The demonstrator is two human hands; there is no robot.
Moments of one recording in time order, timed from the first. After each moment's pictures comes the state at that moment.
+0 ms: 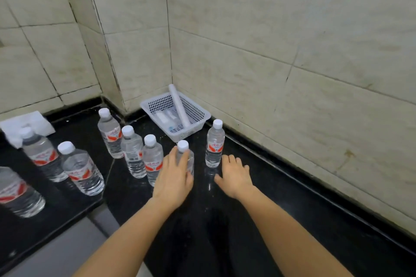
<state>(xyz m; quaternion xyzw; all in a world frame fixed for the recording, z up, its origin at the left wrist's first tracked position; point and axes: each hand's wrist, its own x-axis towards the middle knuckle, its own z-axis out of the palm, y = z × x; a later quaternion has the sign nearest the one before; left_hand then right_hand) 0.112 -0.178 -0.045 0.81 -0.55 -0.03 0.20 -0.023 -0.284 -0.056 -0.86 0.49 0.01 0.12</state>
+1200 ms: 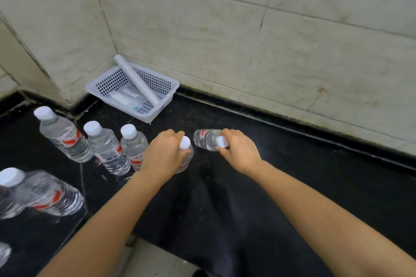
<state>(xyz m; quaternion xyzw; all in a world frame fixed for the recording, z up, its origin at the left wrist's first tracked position) 0.173 -0.210 -0.039 0.68 -0.71 -0.09 0.15 -0.024 -0.259 -0.068 -0.81 0.56 -0.11 0.12</state>
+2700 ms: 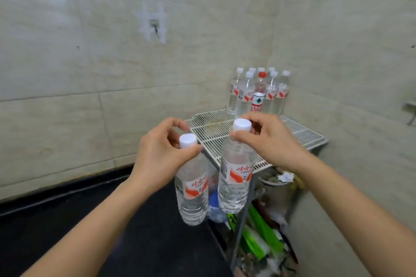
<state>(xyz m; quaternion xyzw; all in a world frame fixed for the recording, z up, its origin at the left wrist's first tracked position) -0.534 0.035 0.134 0.25 -0.79 -0.37 0.41 -0.711 0.173 0.164 -0.52 0.72 -0.45 0.05</state>
